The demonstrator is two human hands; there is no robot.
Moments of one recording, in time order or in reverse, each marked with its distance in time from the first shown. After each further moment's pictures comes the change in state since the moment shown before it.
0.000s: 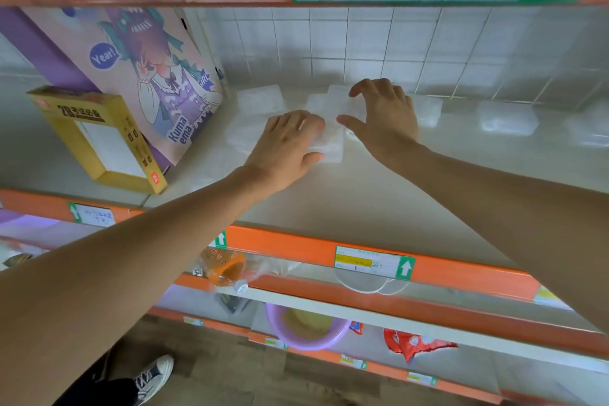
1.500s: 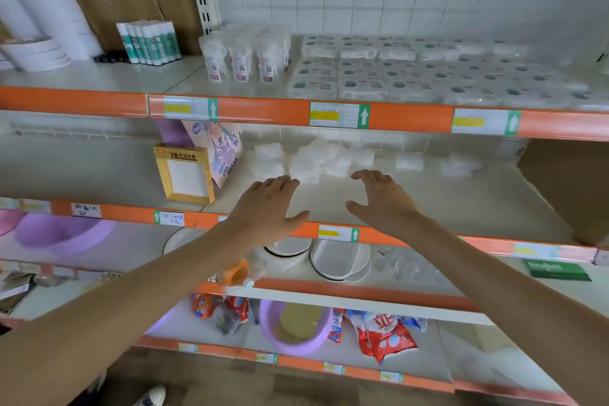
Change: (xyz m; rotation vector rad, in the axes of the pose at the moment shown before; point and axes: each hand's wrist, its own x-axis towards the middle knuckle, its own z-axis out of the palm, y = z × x) left_hand -0.163 0.112 -0.215 0.105 -0.207 -0.052; right_hand -0.206 -0.097 -0.201 -0.050 -0.276 0.099
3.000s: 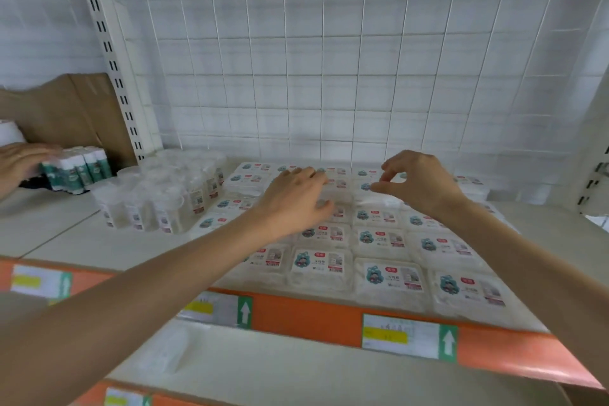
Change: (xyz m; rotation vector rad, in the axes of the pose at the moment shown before) left_hand 0.309 0.091 -0.133 0.030 0.268 0.061; right_hand 0.210 0.166 -0.241 0.093 0.339 -0.159
